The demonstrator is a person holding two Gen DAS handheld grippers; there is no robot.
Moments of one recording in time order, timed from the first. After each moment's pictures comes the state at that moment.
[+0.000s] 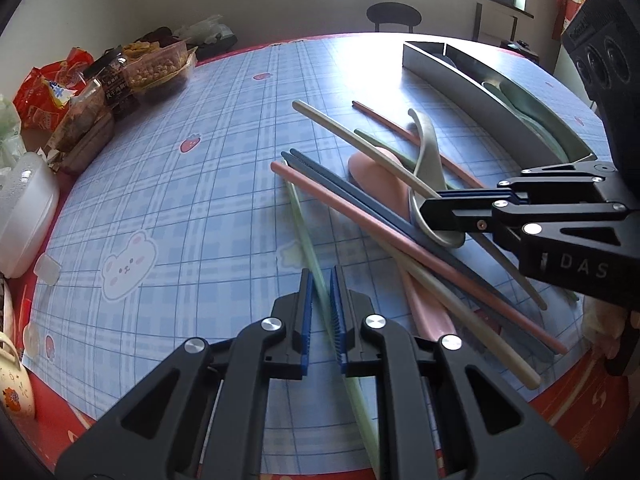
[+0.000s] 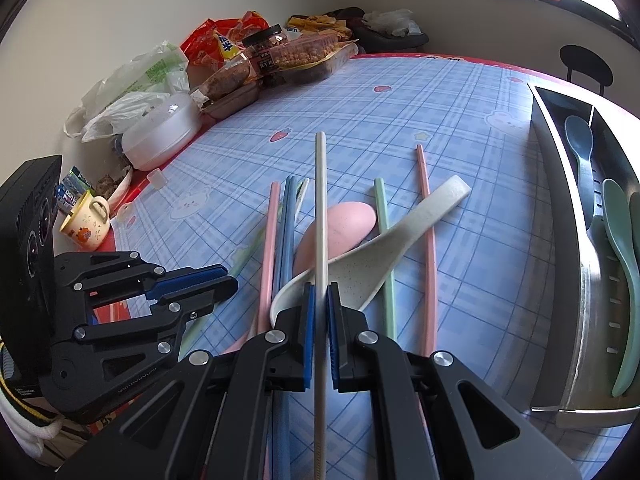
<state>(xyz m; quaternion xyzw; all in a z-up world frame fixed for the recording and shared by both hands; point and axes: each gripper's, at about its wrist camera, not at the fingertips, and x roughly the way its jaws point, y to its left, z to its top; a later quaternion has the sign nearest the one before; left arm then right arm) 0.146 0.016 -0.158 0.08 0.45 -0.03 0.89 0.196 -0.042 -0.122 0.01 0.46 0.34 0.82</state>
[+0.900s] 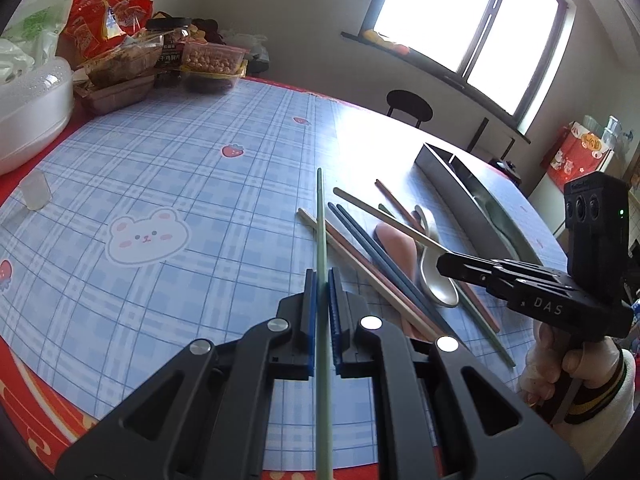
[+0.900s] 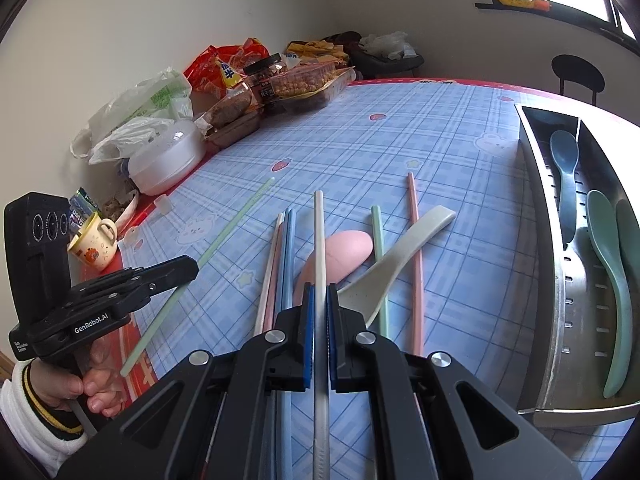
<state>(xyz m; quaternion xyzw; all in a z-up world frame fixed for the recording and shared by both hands) 0.114 0.085 -0.143 -0.14 0.35 -0.05 0.92 0.193 -0.060 -0.110 0.04 0.42 0.34 0.84</state>
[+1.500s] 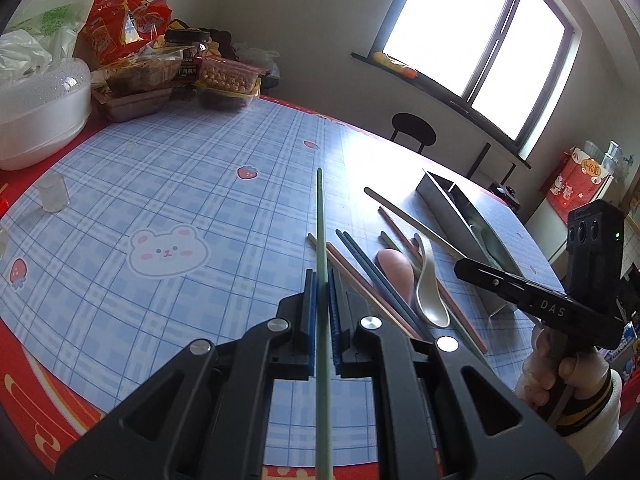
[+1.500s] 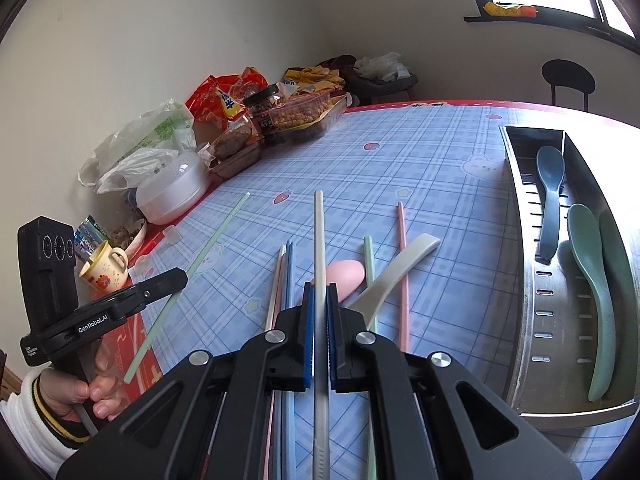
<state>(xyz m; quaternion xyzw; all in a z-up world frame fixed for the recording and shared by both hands) 0.106 0.099 -0.126 -0.17 0.33 -0.04 0.93 0.194 -0.076 -0.093 0.07 0.39 0.34 0.85</state>
